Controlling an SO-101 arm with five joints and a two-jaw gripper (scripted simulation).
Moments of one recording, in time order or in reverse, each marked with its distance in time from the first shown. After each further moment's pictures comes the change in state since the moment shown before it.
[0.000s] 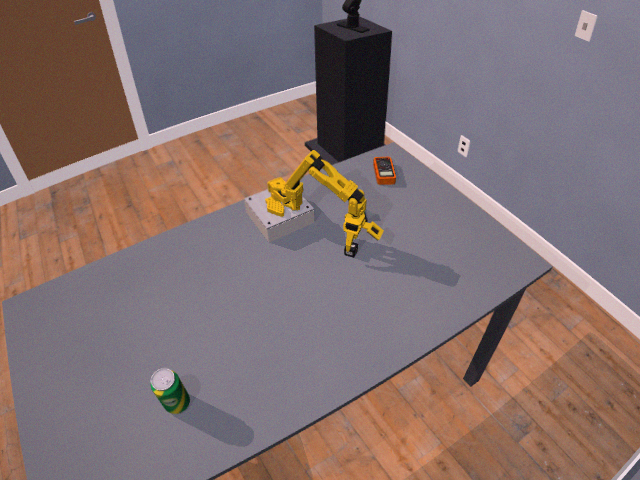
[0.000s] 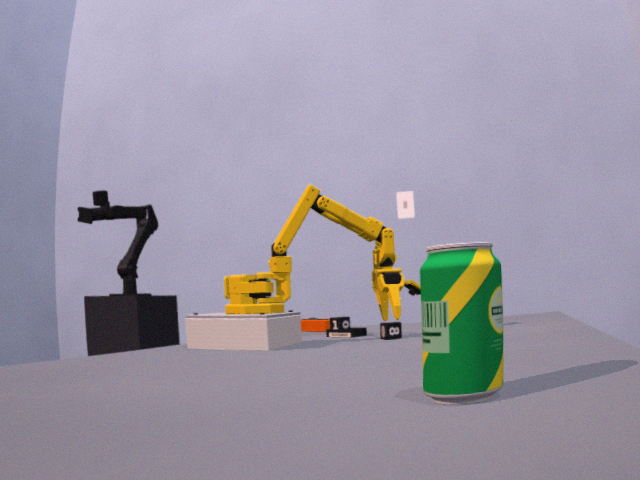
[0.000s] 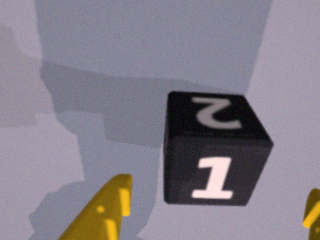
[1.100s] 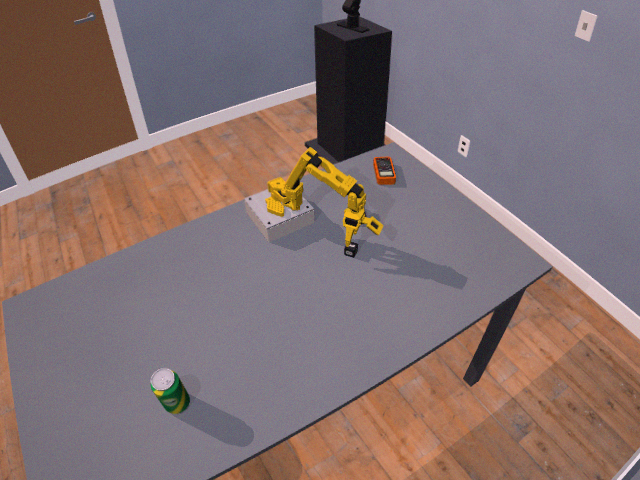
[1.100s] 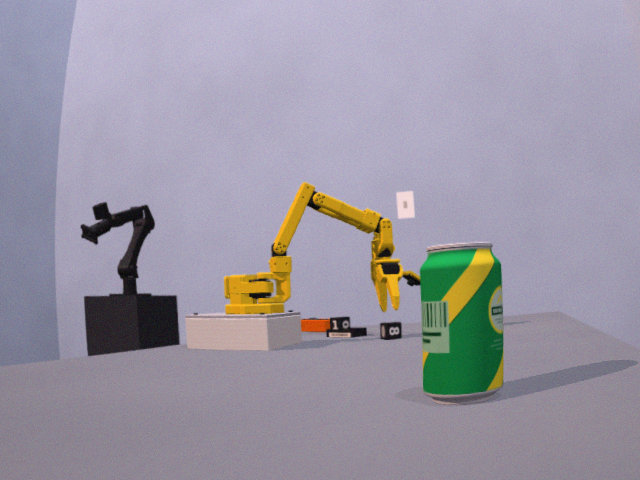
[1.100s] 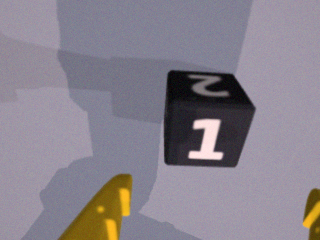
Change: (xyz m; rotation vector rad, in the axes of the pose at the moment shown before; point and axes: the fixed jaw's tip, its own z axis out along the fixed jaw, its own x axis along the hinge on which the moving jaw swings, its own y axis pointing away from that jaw) arm 0.002 0.000 -0.018 0.001 -0.005 0.000
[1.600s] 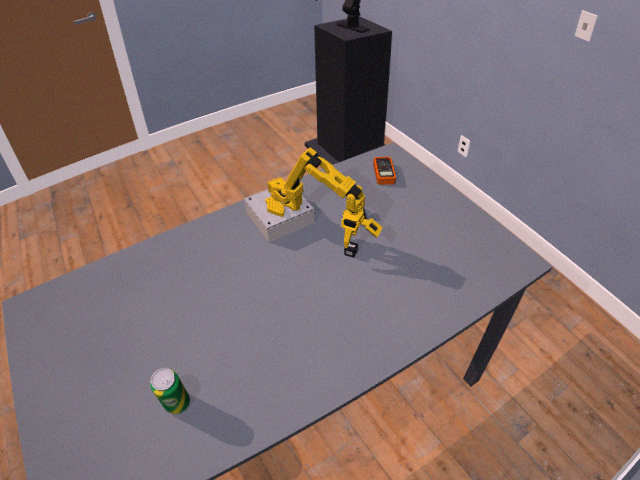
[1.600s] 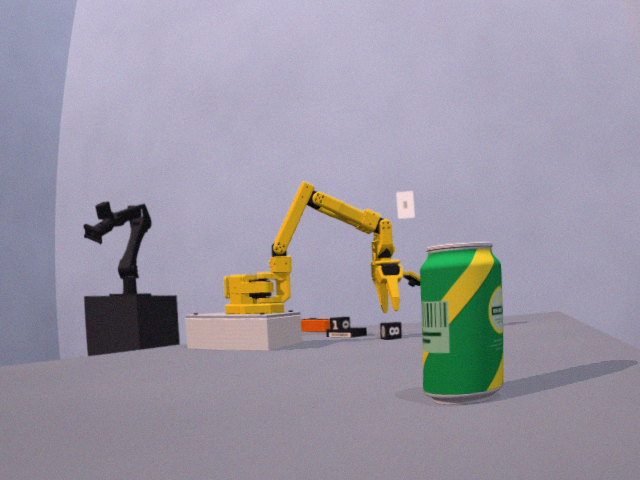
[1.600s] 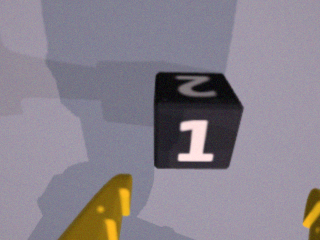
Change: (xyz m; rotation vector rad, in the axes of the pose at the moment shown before) arm 0.000 -0.005 0.002 0.001 -0.013 0.041
